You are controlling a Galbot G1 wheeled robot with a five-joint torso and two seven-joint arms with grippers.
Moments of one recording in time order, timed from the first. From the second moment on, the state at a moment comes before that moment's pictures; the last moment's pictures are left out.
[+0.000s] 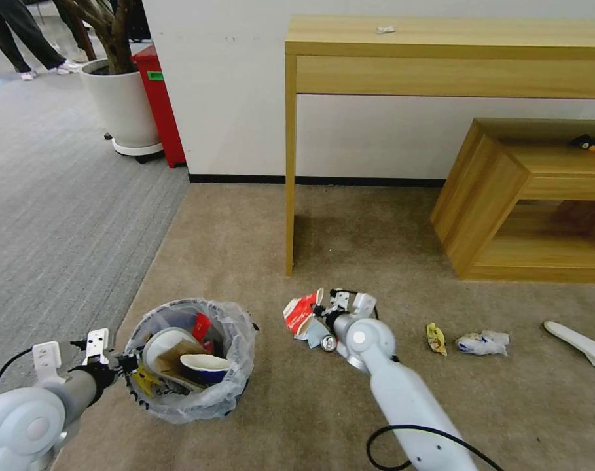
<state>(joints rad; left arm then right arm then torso) 1.60 -0.90 -0.80 -2.13 -1.13 0.74 -0.33 -0.88 1.33 0.15 1.62 1.01 -0.49 0.31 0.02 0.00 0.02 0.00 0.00</state>
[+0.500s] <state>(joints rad) 1.53 -0.85 -0.68 -2.12 -1.13 0.74 -0.36 -0.67 1.13 0.06 1.99 1.33 -0.59 0.18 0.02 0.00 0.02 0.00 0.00</state>
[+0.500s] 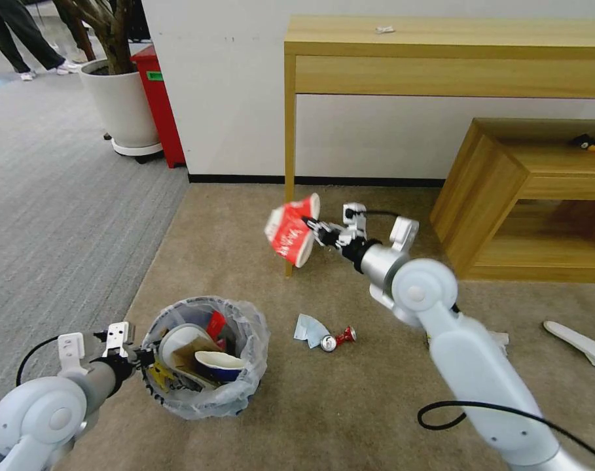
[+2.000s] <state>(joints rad) 1.51 -0.77 -0.61 -2.19 -1.16 0.74 -0.40 -0.58 1.10 -0.42 2.05 1.77 -0.74 0.81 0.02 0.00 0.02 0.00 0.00</state>
